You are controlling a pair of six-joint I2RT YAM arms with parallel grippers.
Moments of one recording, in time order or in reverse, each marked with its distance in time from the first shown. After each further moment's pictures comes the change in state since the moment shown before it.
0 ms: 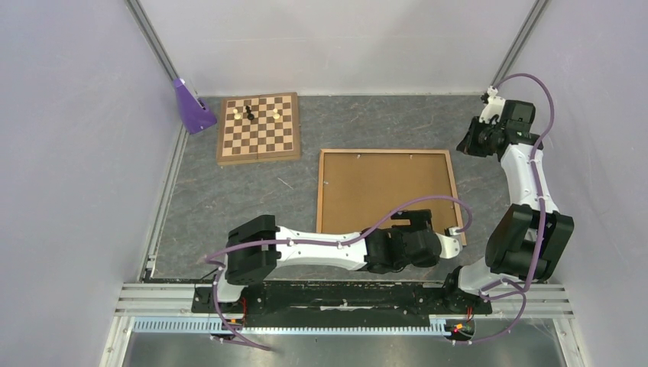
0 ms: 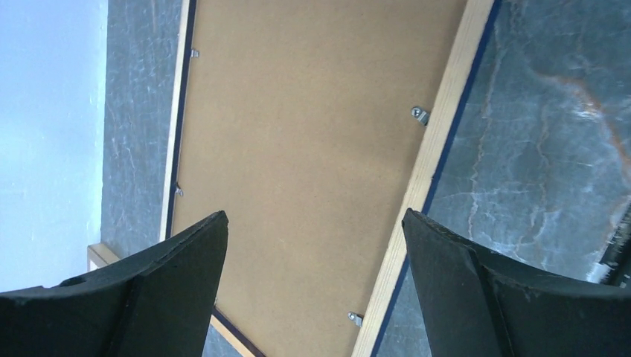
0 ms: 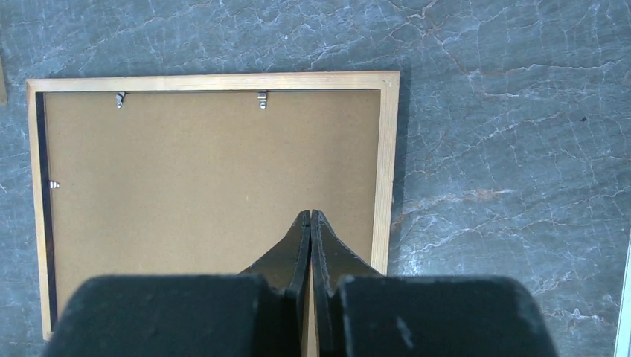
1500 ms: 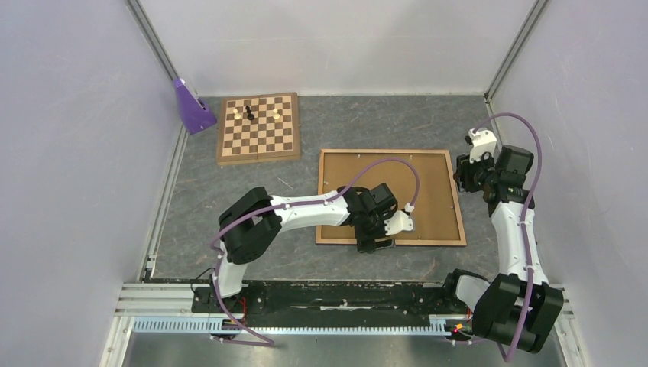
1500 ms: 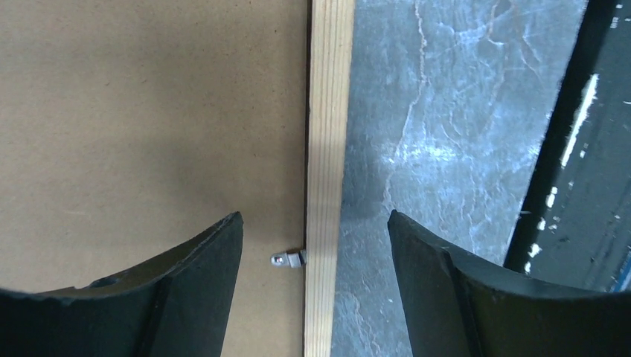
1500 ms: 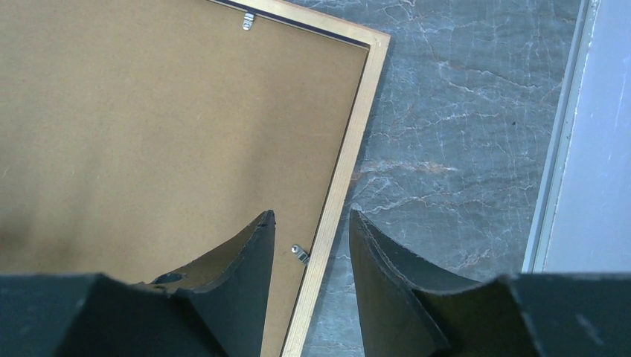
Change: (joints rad) left arm 0.334 -0.011 -0.139 -0.286 0.778 0.029; right arm -0.018 -0.440 -0.487 0.200 -0.016 -0.370
